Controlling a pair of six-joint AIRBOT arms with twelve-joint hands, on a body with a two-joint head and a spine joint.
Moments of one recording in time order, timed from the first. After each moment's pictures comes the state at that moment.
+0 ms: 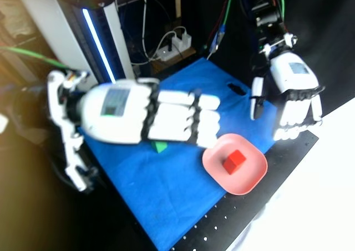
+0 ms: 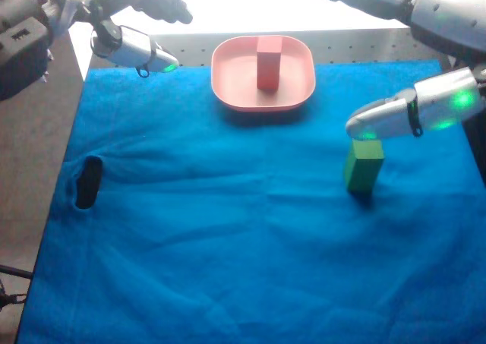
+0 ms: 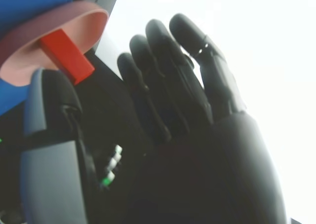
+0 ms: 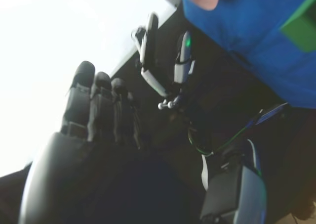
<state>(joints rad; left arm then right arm) 0.51 -1.27 1.63 0.16 -0.46 0.87 -0.61 -0.95 1.17 -0.28 0.64 -0.68</state>
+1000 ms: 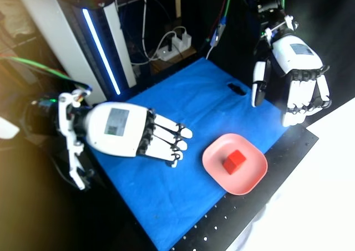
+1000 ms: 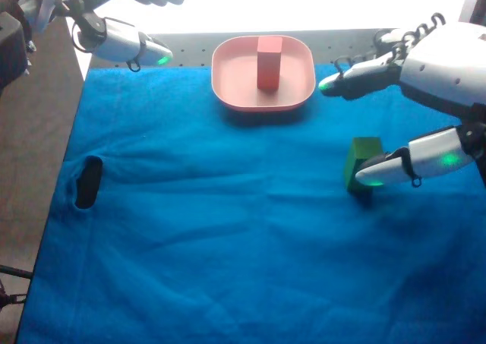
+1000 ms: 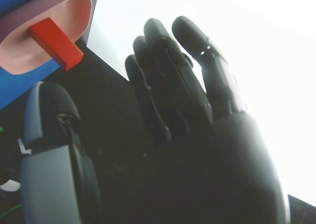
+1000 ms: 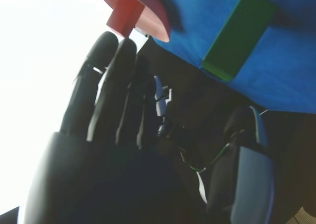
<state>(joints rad) 0.51 -1.20 1.55 0.13 -0.51 0.92 -0.72 -0.99 1.17 -0.23 0.63 -0.68</state>
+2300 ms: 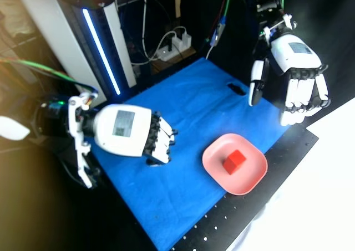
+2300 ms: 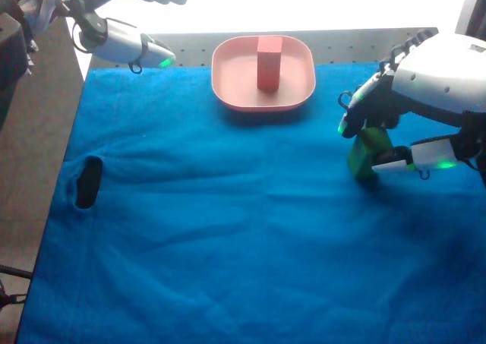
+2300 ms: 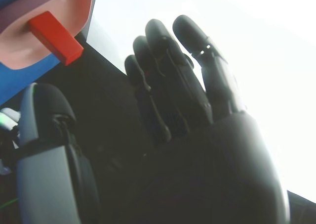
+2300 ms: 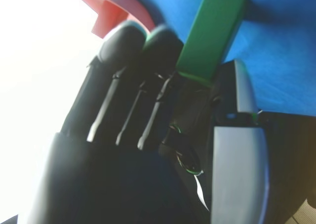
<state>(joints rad) 0.51 -1.19 1.54 0.13 -0.52 0.92 -0.73 -1.03 1.20 -0.23 0.63 -0.68</state>
